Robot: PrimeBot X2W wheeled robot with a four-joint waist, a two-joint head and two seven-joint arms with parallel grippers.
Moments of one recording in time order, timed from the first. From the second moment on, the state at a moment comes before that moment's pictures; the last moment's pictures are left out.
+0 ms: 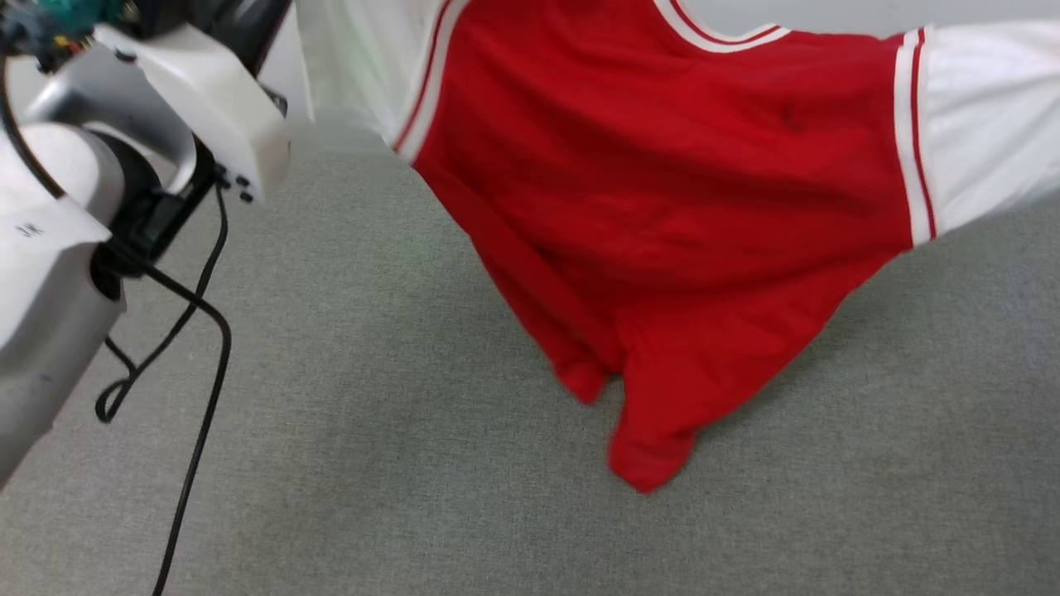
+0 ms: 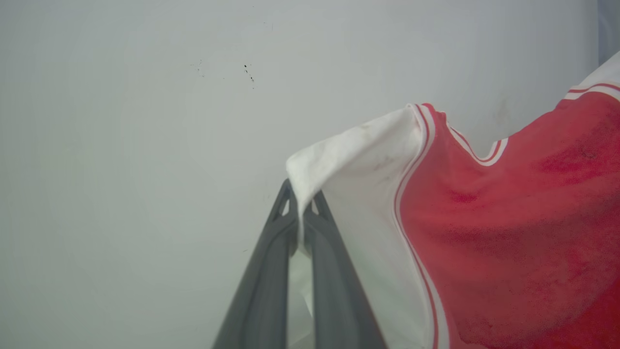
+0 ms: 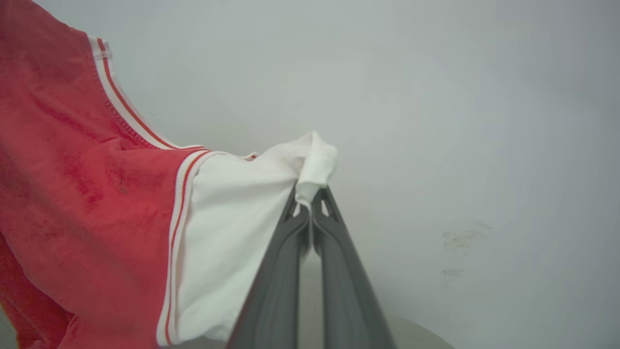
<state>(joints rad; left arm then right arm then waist) -1.07 0.71 -0.76 0.16 -0.68 0.00 0.08 -0.50 -0.65 0.07 0.03 0.50 0.13 0.17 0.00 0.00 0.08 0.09</state>
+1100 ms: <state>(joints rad) -1.78 0.54 -0.62 0.53 -0.60 -0.03 -0.03 -1.61 -0.62 0.31 0.42 0.47 0.13 0.17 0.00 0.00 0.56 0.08</state>
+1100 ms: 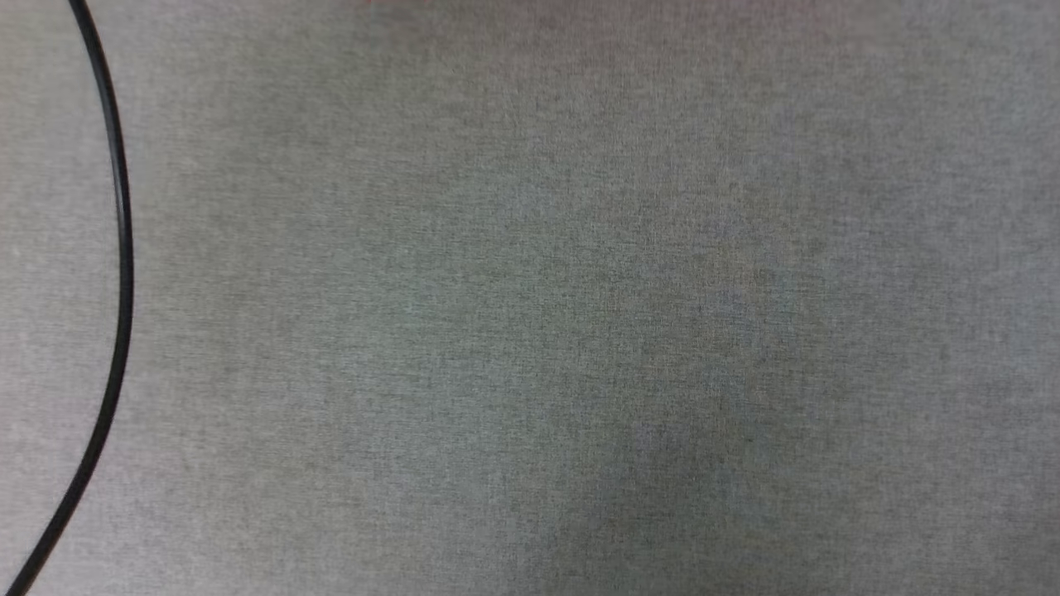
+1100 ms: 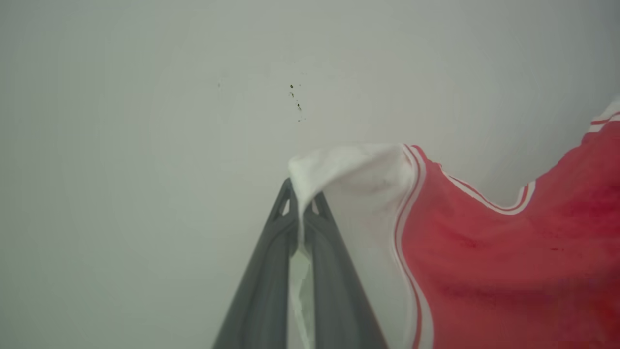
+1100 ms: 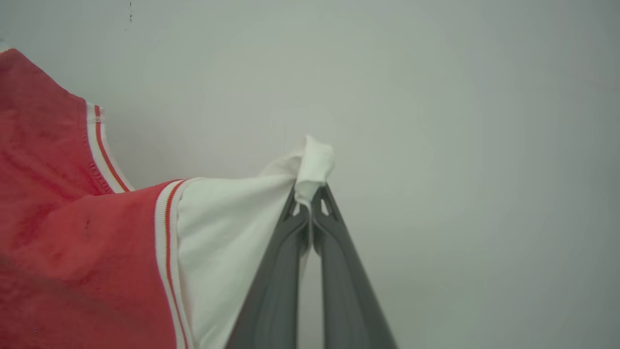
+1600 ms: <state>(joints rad) -1.72 0.50 -0.65 0.74 -0.61 -0.08 -0.17 -1.66 -0.56 0.54 0.71 0.52 0.13 -0.02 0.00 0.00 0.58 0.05</state>
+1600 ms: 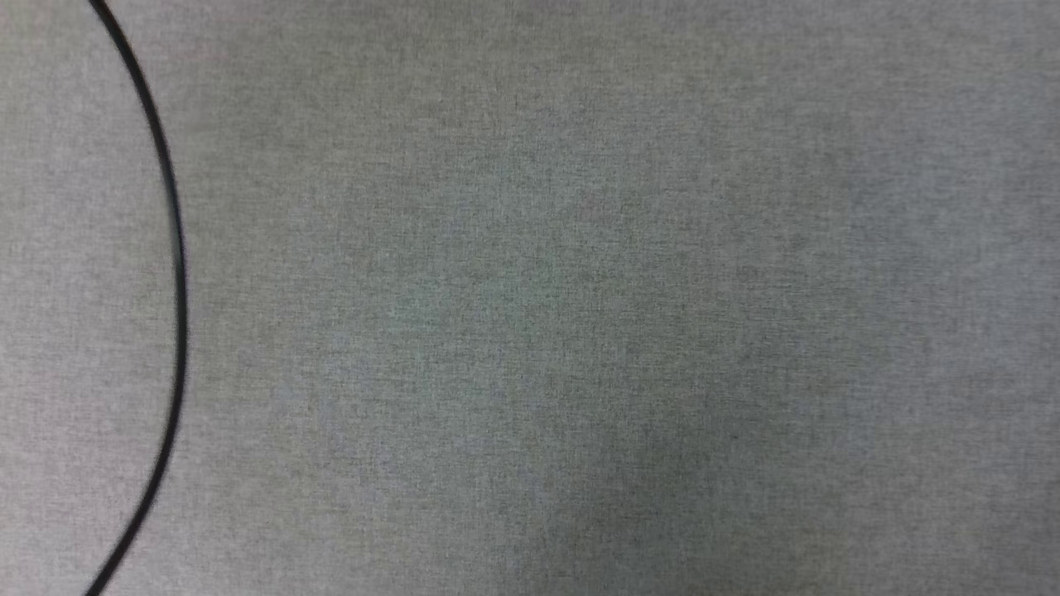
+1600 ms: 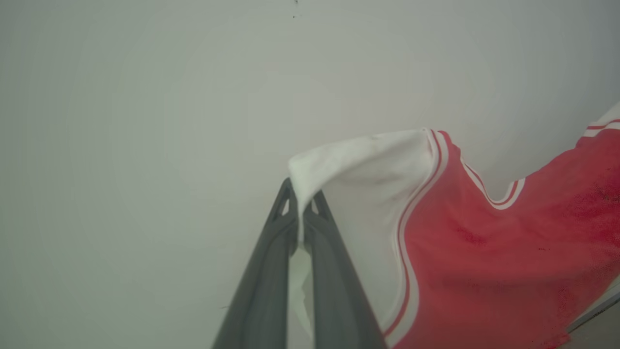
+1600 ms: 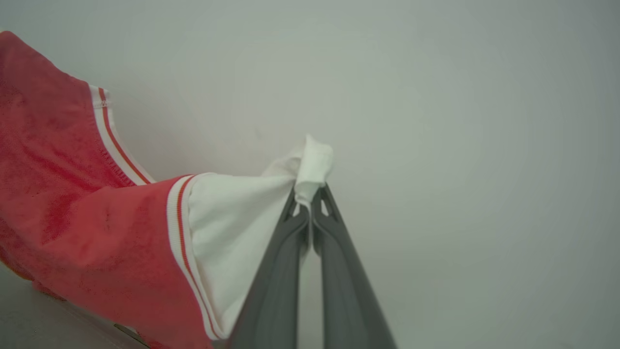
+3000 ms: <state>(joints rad) -0.24 0.68 -0.67 0.28 -0.92 0.18 -0.25 -0.38 -0.60 0.61 0.55 0.72 0.13 -0.18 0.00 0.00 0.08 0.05</state>
